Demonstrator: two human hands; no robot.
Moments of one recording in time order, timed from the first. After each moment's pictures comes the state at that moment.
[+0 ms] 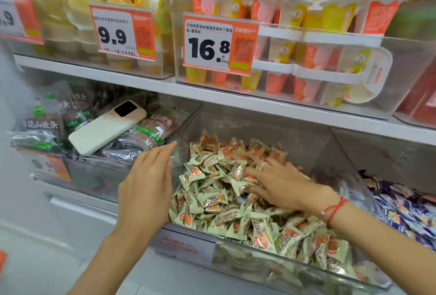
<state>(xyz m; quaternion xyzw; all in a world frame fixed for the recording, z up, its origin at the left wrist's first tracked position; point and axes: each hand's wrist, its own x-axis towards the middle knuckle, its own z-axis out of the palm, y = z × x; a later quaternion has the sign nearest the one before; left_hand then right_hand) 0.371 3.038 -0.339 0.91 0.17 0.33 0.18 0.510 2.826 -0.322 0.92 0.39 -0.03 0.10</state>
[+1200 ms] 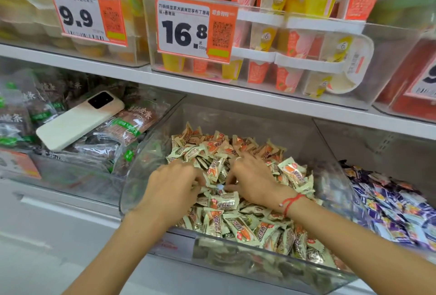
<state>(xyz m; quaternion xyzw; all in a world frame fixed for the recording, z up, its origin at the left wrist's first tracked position) 0.411 3.004 -0.342 0.99 0.02 0.14 0.09 0.511 2.846 -0.348 0.93 0.38 0.01 0.00</state>
